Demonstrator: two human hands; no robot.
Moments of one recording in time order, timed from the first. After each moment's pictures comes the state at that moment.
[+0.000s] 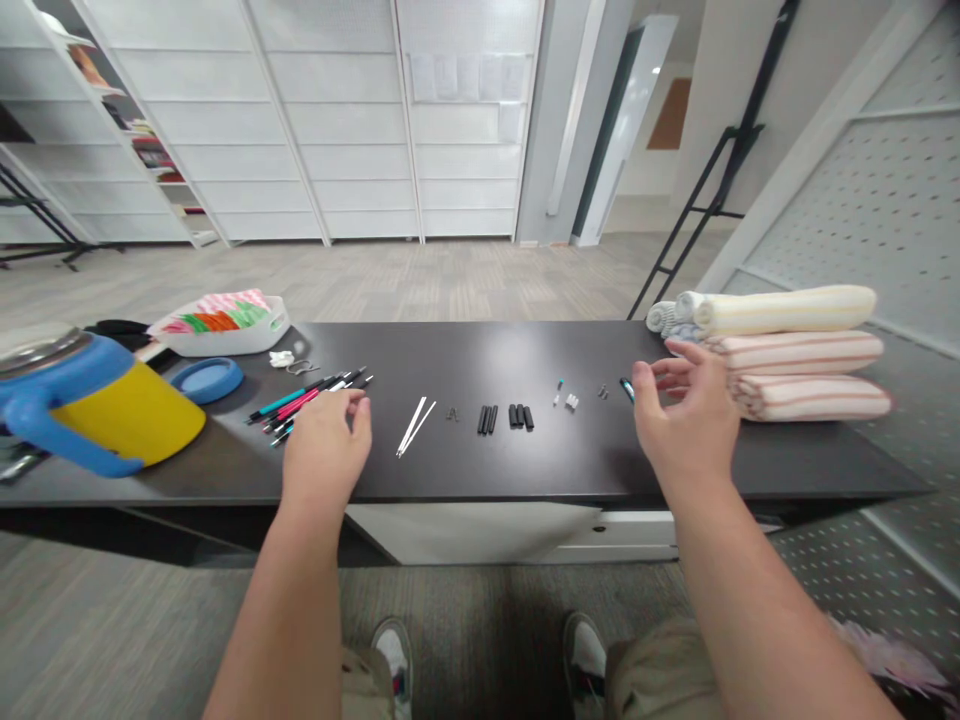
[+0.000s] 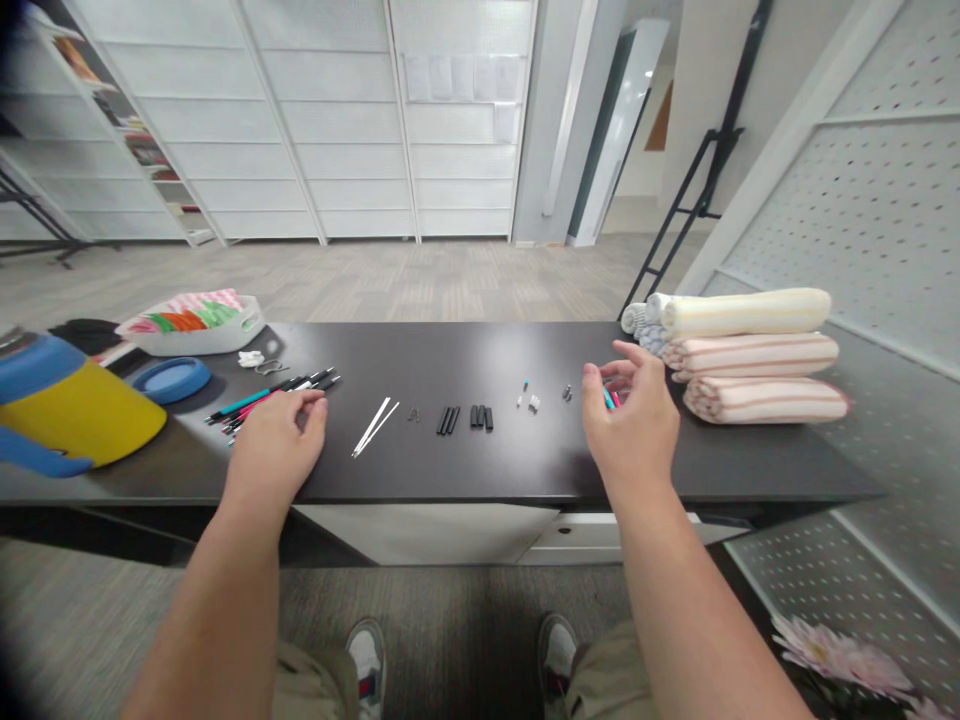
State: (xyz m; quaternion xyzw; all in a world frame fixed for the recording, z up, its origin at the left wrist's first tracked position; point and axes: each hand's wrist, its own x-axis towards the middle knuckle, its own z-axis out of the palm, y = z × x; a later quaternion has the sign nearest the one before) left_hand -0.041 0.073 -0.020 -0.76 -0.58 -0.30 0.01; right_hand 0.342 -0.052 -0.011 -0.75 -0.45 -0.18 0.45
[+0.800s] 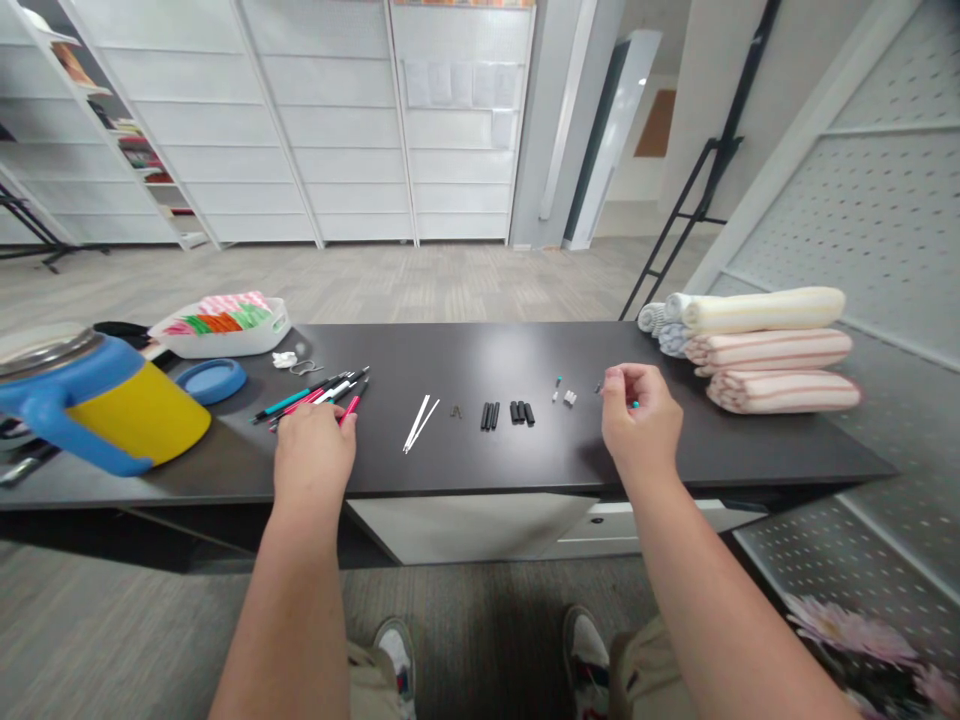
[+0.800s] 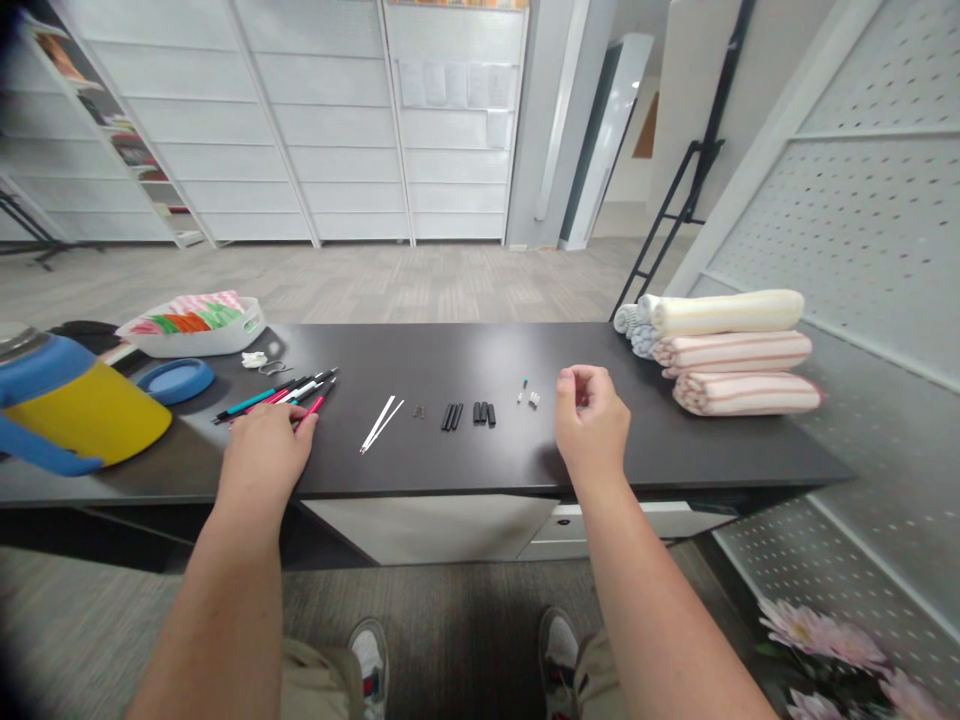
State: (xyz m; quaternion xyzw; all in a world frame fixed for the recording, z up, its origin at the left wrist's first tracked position) left_hand -0.072 0.089 -0.040 -0.73 -0.65 -0.17 0.09; right_hand 0.311 -0.043 -0.028 -0.73 -0.45 -0.13 0.50
